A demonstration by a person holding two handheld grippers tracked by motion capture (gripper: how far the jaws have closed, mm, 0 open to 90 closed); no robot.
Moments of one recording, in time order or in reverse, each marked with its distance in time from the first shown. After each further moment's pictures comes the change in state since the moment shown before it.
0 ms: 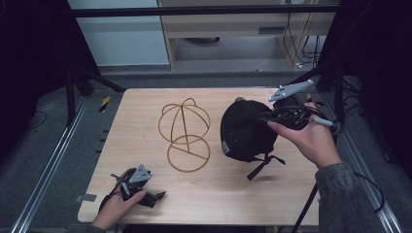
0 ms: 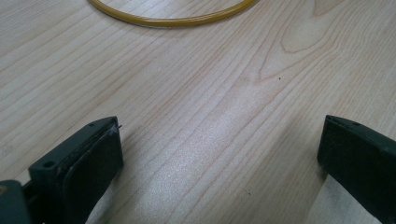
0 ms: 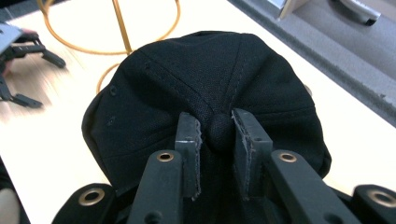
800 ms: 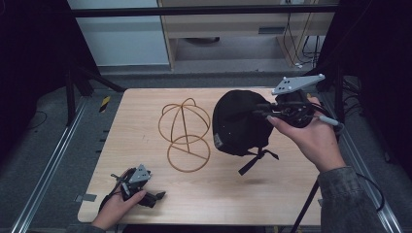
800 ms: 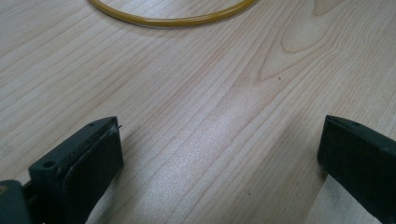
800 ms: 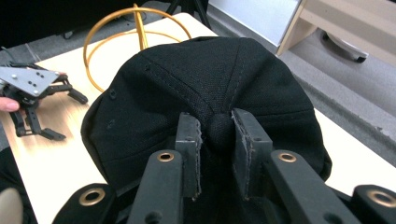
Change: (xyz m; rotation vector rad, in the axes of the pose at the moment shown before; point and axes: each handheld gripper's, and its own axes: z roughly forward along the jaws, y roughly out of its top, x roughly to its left) left arm 0.000 0.000 0.000 0.000 0.000 0.000; right arm 0.019 0.021 -0.028 -0.137 0.008 -0.013
